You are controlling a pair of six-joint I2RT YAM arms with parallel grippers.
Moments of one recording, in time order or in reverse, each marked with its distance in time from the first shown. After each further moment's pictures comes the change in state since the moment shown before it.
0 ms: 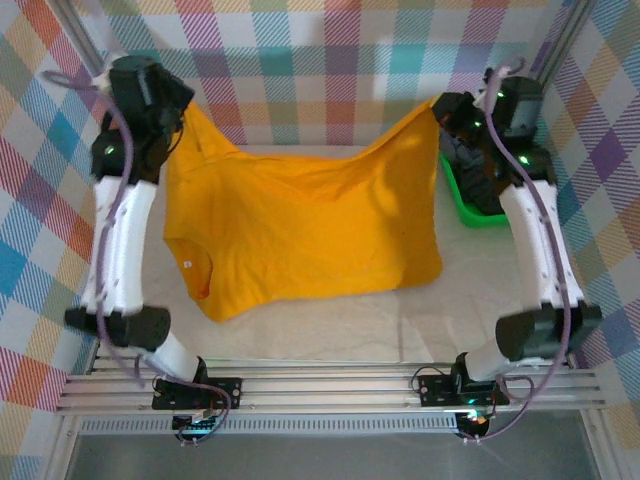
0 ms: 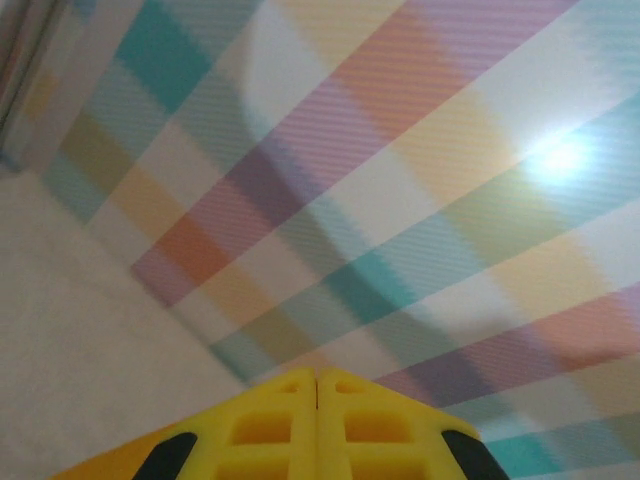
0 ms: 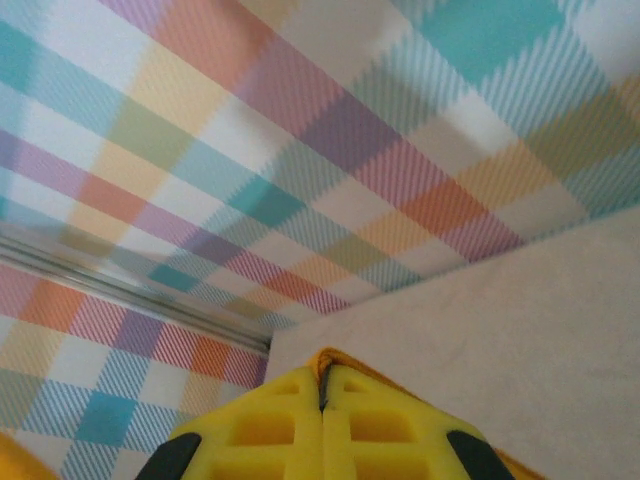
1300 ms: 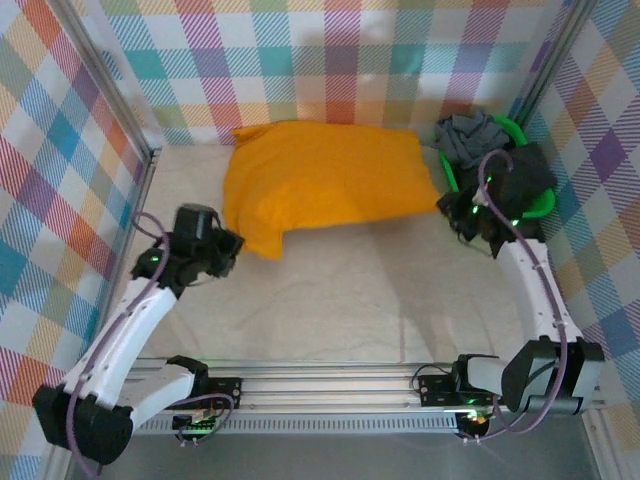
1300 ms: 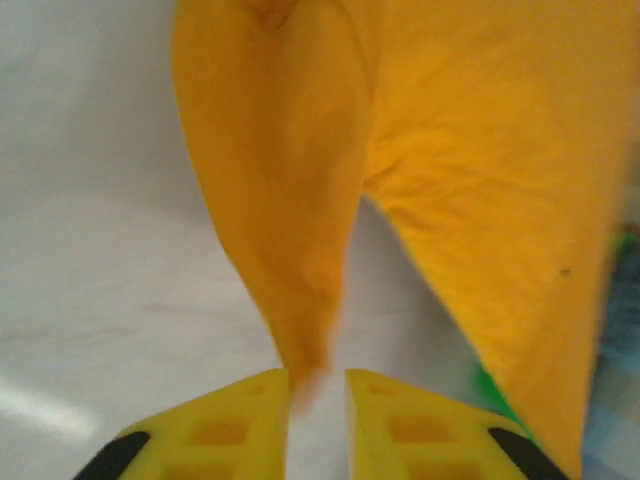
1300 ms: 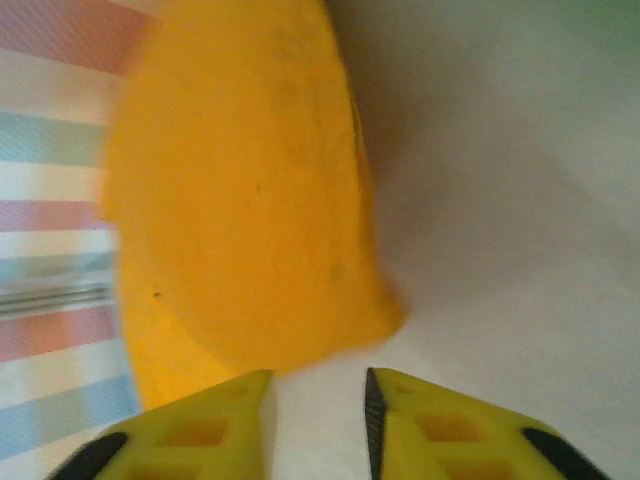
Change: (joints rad) left arm -0.190 -0.645 -1.277 0.039 0.352 -0.419; right arm -0.108 -0.343 -0.772 -0.131 0.060 0.066
